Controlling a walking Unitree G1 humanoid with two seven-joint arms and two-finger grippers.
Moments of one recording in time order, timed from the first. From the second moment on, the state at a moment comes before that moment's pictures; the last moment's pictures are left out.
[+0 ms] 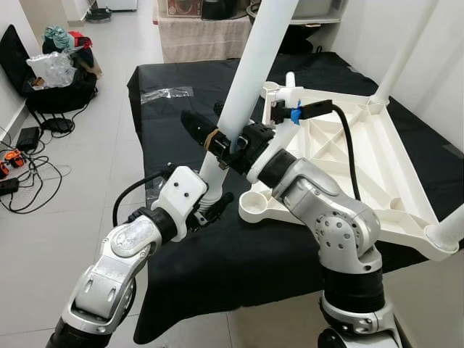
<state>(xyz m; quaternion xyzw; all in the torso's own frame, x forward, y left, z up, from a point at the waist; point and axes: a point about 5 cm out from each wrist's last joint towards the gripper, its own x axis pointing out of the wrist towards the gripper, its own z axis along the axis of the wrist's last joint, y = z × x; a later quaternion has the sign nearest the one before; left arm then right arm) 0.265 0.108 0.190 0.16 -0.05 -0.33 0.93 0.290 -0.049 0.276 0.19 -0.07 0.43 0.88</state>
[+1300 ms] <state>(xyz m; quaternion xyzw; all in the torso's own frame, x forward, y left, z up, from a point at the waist) 0.259 0.110 0.184 0.17 -0.04 -0.36 0.92 0.289 -0.049 0.274 0.18 -0.05 0.44 0.88</state>
